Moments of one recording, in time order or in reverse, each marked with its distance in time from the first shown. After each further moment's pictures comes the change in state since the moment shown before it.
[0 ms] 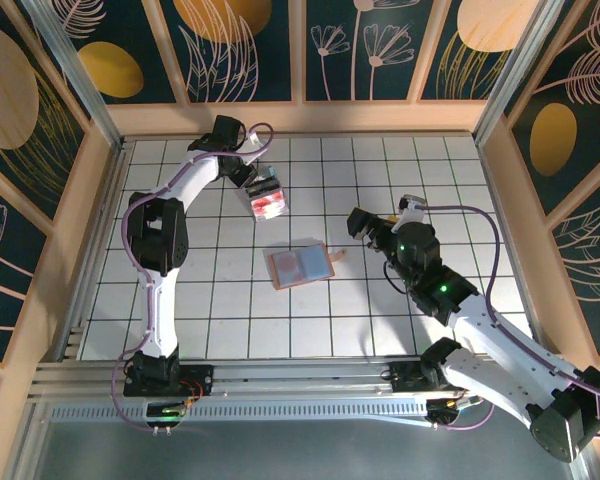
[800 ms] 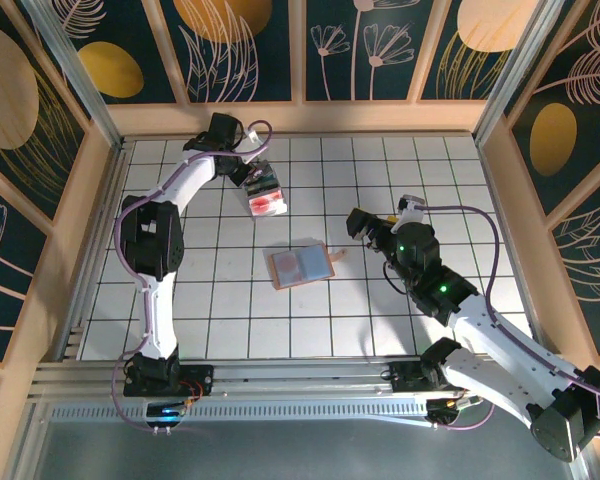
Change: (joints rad) left arm 0.000 -0.075 -0.046 -0.005 0.064 0.011; right arm 0.006 0.000 0.000 0.000 0.003 0.000
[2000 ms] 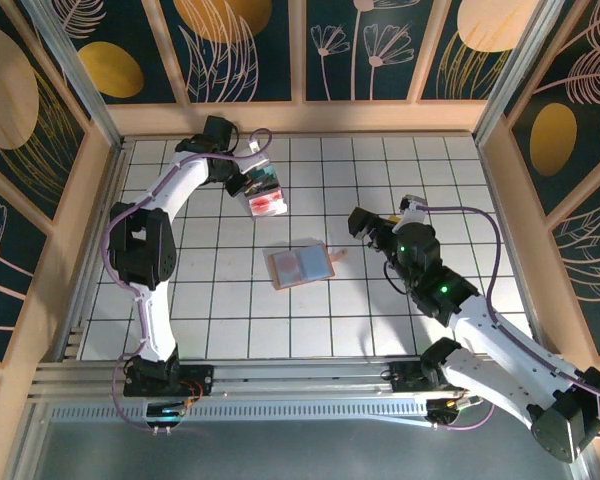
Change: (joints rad) left arm 0.000 -0.095 -0.069 -0.143 0.114 0.144; right arm 0.002 -0.007 0.000 0.000 0.023 0.007
